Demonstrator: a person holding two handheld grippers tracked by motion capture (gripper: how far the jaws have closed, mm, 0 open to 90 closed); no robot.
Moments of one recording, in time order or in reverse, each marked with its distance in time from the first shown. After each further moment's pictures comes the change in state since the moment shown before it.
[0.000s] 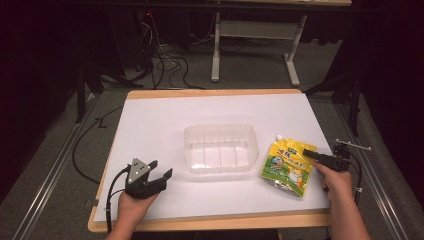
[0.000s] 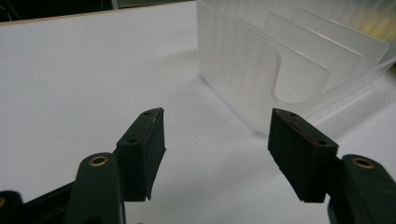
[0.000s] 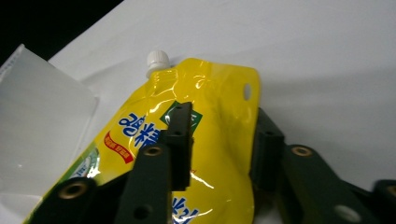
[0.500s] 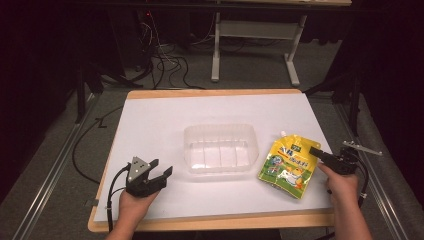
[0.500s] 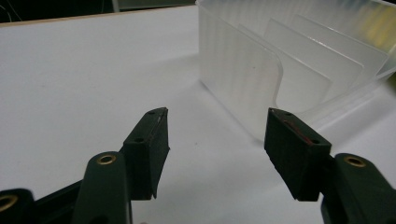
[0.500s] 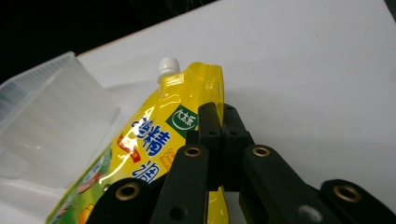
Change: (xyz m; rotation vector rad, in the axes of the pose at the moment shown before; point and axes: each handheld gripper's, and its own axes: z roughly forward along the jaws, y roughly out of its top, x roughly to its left) left arm 0.001 0.005 0.005 -0.016 -0.003 -0.016; right arm 0.027 -0.004 -0.033 -0.162 0.006 -0.161
